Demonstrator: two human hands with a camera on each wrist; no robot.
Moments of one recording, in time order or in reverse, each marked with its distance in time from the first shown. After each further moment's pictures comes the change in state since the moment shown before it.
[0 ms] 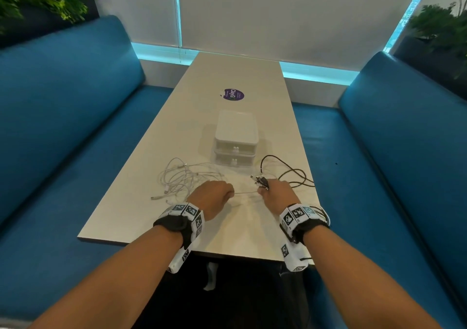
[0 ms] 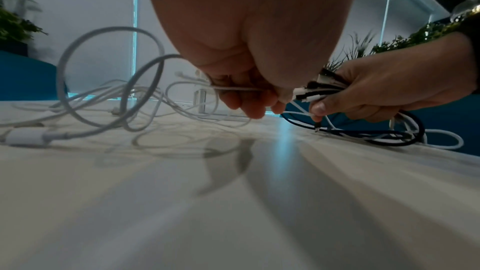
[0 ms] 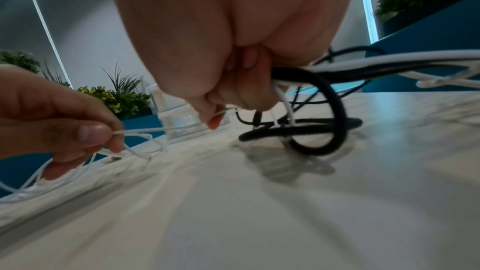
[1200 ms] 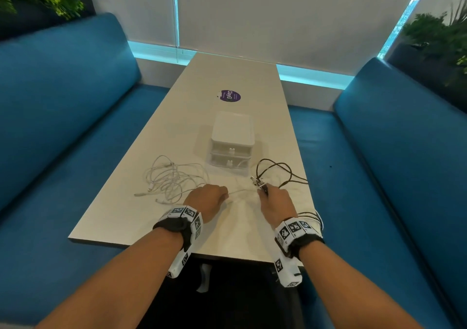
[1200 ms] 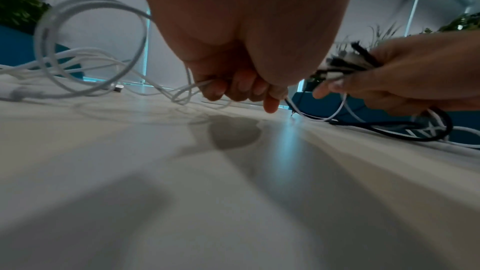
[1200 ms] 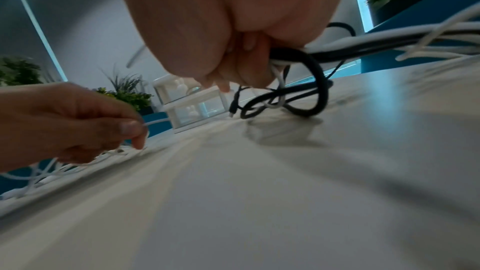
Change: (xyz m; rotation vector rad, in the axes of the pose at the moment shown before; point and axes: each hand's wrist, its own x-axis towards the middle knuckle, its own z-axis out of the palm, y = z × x) left_hand 0.005 -0.005 0.017 0.001 0.011 -0.109; right_hand -0.017 0.009 0.010 0.089 0.137 -0.038
